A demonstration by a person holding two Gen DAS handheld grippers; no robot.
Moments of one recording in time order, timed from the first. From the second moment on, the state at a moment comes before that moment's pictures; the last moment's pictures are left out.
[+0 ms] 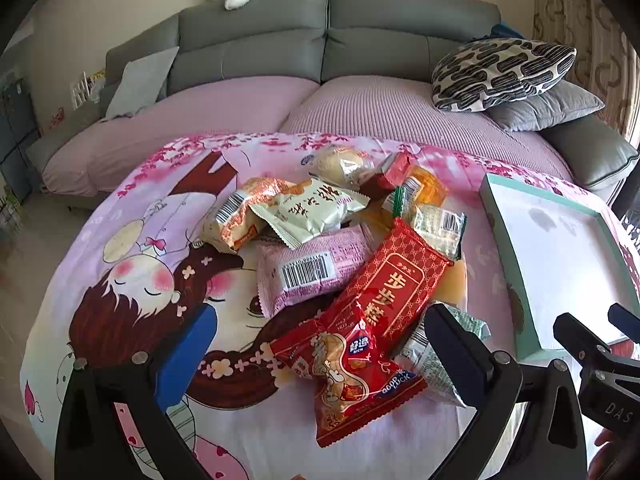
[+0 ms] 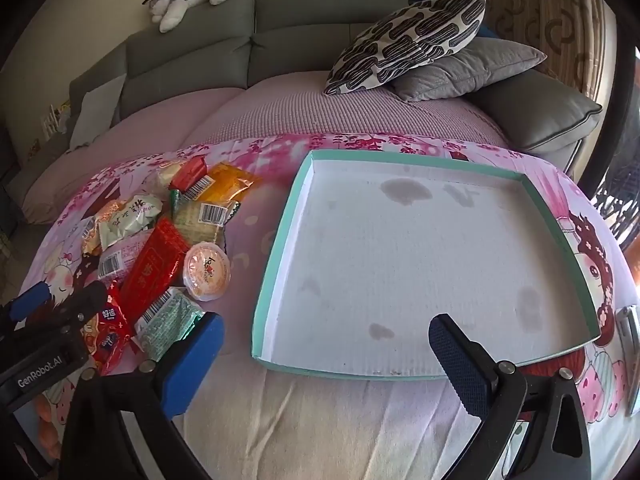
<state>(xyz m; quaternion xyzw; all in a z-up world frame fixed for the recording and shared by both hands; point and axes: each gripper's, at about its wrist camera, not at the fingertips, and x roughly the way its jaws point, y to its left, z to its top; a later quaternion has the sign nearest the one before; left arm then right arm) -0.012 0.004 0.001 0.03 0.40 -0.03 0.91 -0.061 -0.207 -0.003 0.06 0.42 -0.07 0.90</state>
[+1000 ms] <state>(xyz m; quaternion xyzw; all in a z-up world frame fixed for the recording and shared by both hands) -0.013 0.023 0.003 -0.02 0.39 -0.04 0.92 -0.066 -0.195 -0.002 0.04 0.40 -0.07 0.91</state>
